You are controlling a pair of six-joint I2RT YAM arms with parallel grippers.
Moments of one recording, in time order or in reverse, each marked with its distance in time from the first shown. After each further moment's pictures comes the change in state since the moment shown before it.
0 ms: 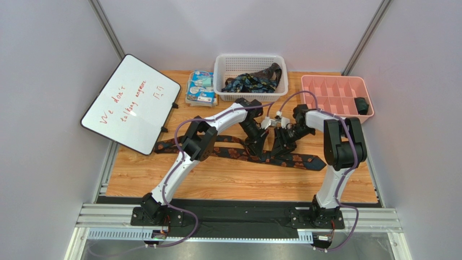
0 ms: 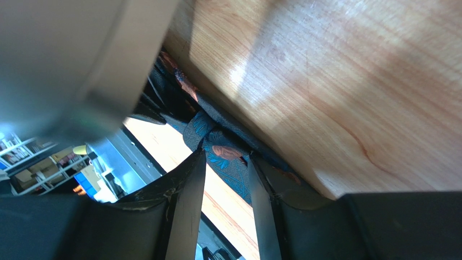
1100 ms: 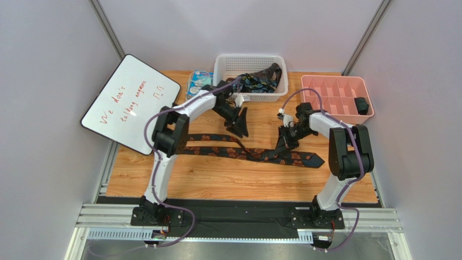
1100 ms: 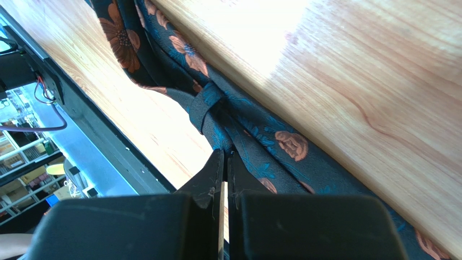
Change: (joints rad) left arm 0.211 -0.299 -0.376 0.283 0.058 -0.101; right arm 0.003 -0.139 -0.064 0.051 0.039 0.037
